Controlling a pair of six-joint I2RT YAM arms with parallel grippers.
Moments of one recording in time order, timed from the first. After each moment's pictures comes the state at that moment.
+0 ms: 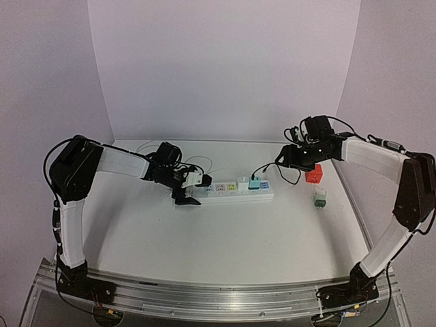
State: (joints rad) left arm -0.58 2.06 1.31 -0.10 0.51 1.06; right arm 0.34 1.65 1.29 -0.48 -0.20 0.34
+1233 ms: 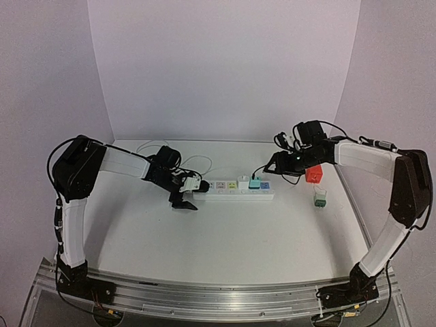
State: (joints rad) left arm -0.57 2.10 1.32 -0.15 0.53 1.13; right arm 0.38 1.69 1.27 -0.45 -0.35 0.26
